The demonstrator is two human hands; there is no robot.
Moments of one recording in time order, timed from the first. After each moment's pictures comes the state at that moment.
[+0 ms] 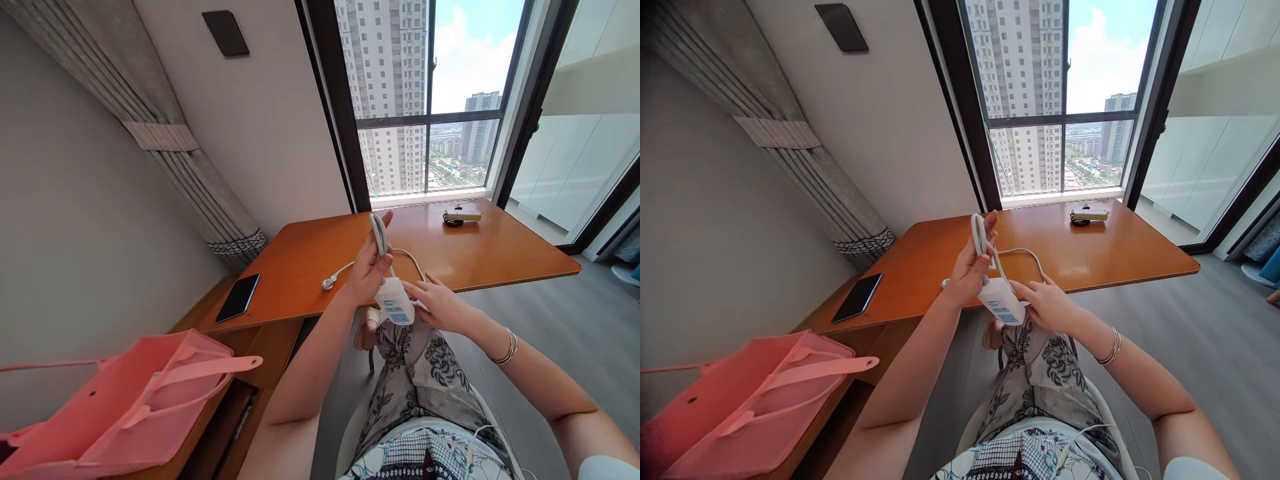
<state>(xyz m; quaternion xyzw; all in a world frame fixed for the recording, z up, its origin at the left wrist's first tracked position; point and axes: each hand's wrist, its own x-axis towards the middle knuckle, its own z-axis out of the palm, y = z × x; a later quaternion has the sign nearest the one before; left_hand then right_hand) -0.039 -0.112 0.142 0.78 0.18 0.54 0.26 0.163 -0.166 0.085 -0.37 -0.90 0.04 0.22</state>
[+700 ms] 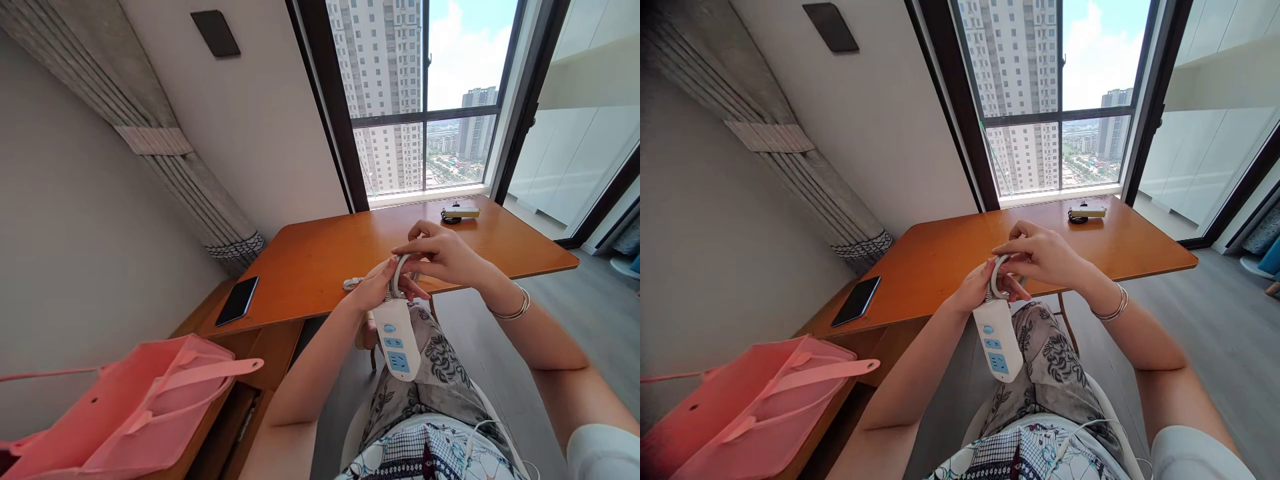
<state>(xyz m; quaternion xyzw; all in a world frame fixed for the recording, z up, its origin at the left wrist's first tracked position) -0.025 -0.128 0.132 0.66 0.16 0.29 0.67 0.175 -0.154 0.187 -0.29 -0.89 0.04 0.36</state>
